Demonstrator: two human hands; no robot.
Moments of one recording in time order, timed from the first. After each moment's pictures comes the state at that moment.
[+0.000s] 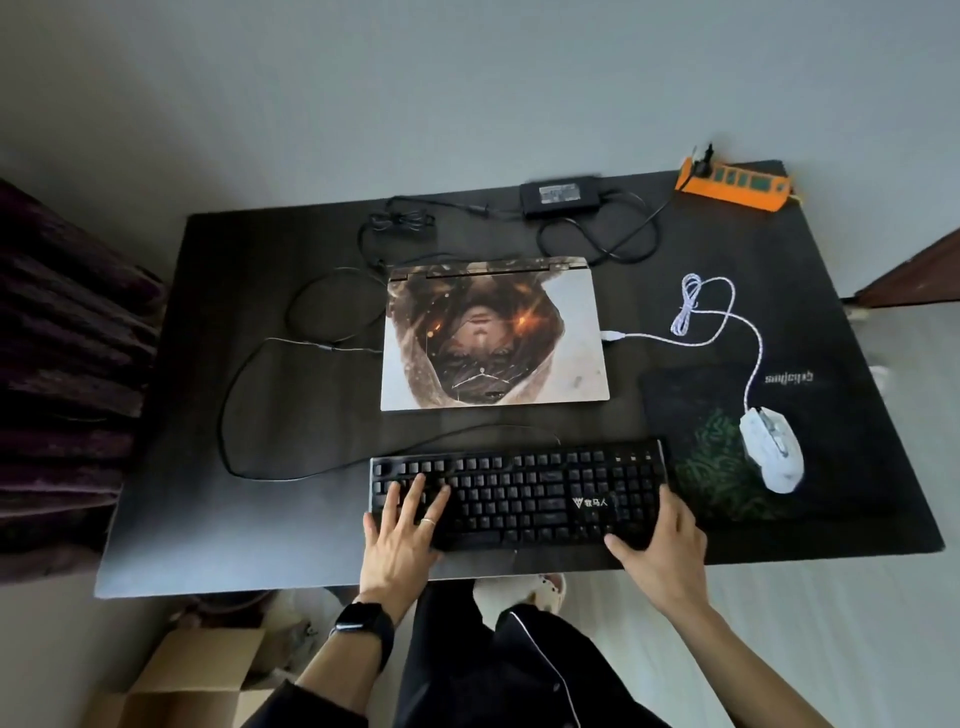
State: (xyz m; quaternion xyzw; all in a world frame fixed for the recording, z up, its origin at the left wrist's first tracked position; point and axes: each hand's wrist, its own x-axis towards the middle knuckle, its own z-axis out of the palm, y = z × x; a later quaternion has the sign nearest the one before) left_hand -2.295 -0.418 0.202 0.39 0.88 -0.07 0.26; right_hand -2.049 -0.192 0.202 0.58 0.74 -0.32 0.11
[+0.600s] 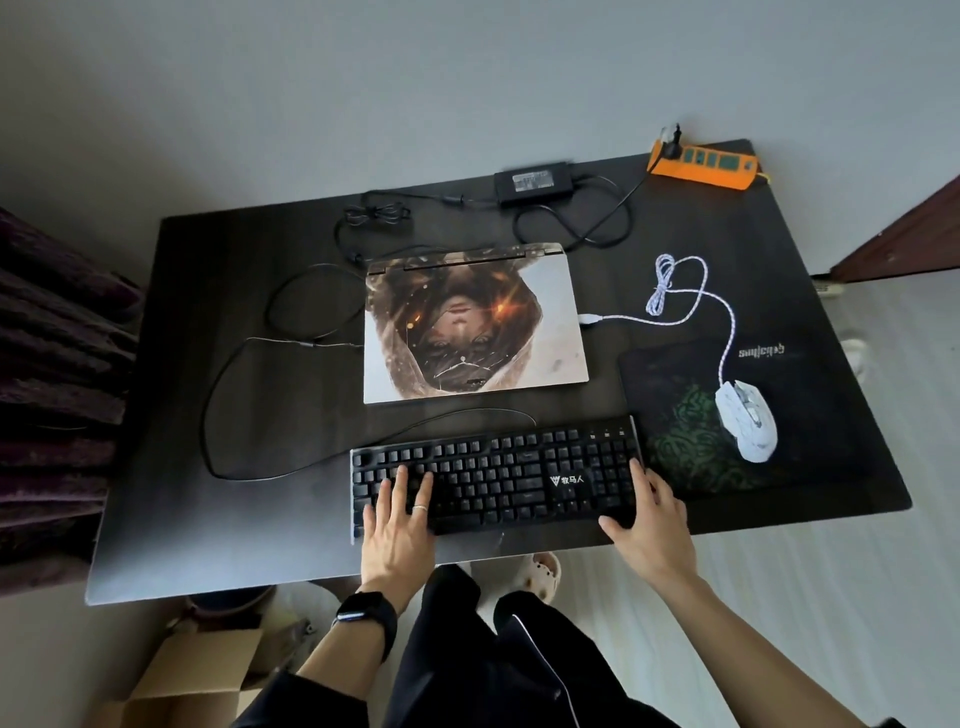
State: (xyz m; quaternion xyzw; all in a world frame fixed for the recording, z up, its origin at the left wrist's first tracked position) left_hand -2.280 -0.415 0.204 0.36 0.90 -0.05 0.26; right_hand -2.044 -0.193 0.208 0.55 0.76 -0.32 0.14
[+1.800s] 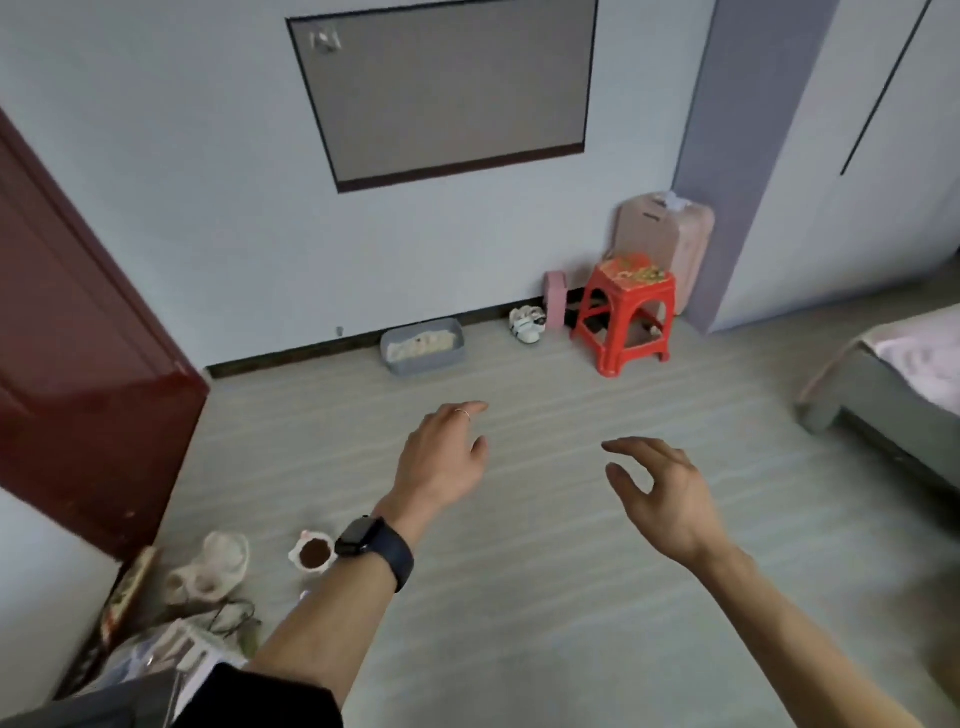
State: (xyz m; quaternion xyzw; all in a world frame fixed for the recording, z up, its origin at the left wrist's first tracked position) left_hand -1.538 -0.242 0.484 0.95 0.20 0.08 0.21; right_hand -1.434 -0.487 0.439 0.88 0.28 0.01 -0.39
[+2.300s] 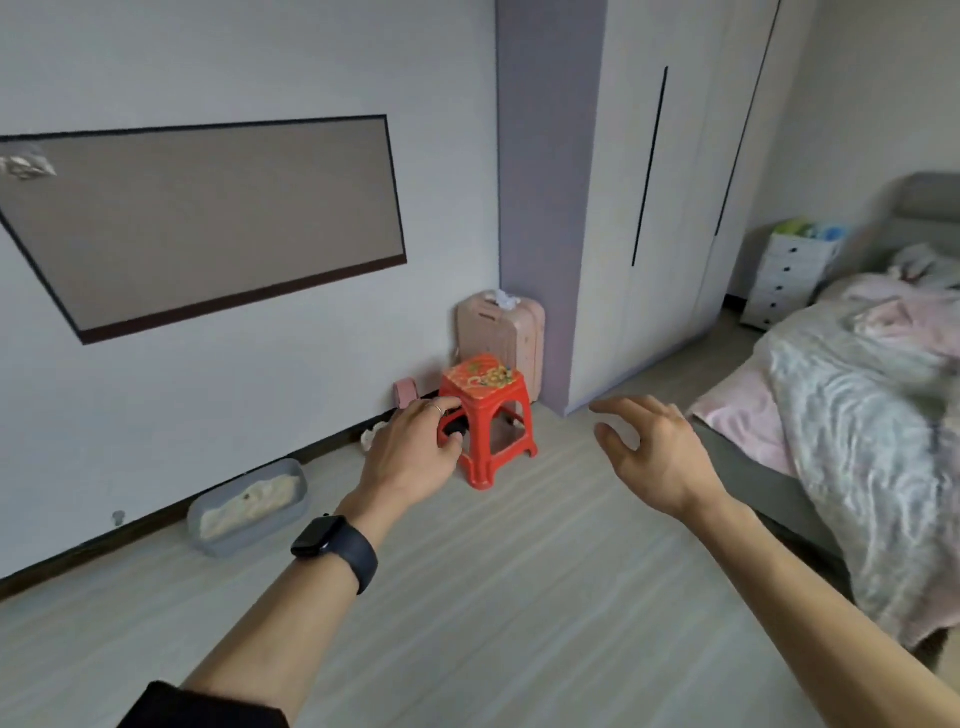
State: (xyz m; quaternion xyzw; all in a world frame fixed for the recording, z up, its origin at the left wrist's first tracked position) left_hand -1.110 -0.248 0.556 0.97 0.04 0.13 0.21; right_hand -1.065 -0.526 0.546 0.93 0.19 0.18 -0.28
